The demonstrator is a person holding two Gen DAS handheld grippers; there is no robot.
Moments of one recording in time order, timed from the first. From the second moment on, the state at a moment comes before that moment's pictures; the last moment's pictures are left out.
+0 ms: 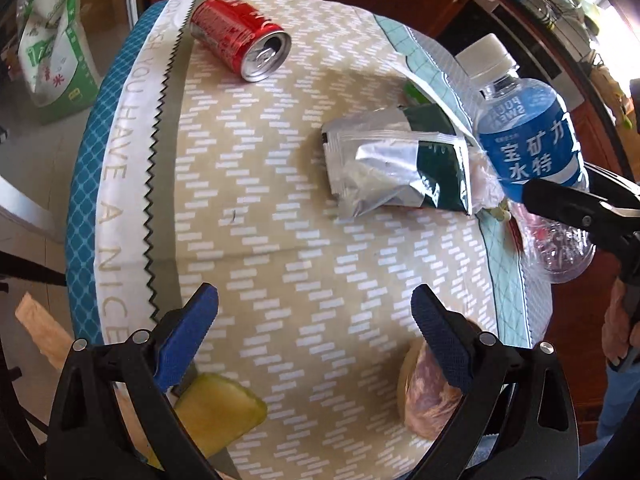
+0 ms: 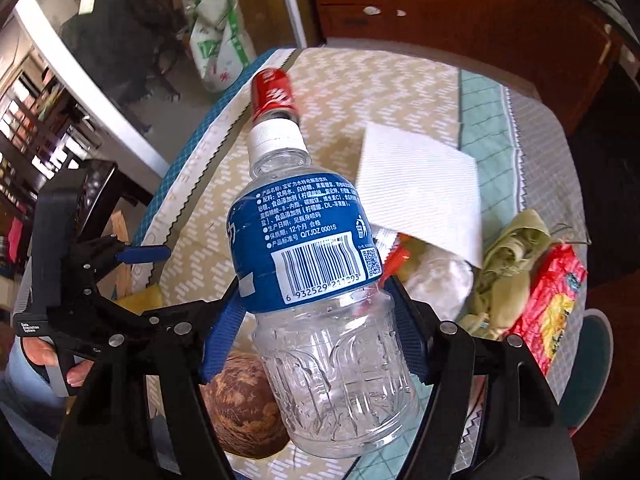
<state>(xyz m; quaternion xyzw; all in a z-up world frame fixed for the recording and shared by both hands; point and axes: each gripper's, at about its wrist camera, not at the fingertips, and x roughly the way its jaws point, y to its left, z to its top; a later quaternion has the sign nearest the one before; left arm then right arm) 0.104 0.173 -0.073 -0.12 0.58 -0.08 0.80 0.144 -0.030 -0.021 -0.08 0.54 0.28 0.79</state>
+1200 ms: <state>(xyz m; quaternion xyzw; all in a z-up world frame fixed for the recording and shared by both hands) 0.137 0.104 -0.062 0.06 0.53 -0.15 0.84 0.149 -0.153 -0.046 0.09 0.55 0.20 0.80</state>
